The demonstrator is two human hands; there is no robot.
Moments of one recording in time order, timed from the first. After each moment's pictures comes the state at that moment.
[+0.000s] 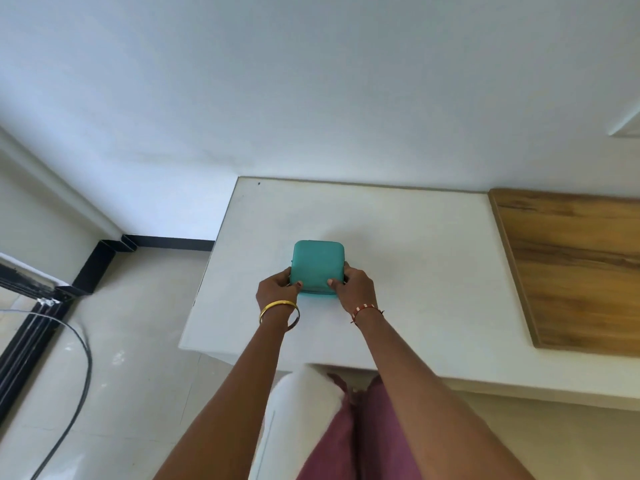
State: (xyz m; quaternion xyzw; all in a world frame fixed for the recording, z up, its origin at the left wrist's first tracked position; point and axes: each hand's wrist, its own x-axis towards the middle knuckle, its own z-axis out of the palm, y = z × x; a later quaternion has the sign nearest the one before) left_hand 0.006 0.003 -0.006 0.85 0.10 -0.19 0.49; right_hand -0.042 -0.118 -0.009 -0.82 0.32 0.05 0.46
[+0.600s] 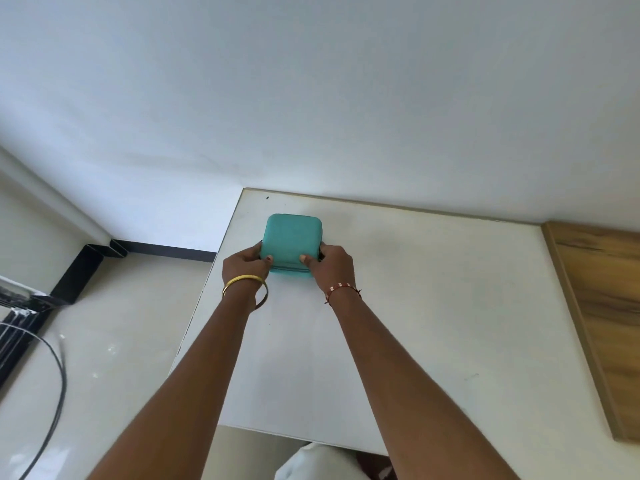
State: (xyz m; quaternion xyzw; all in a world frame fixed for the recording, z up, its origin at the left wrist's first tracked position) left_hand 0.156 0.016 -0.043 0.76 0.19 -0.16 0.60; right_hand 0.098 -0.112 -0.023 -0.83 0.28 0.02 0.48
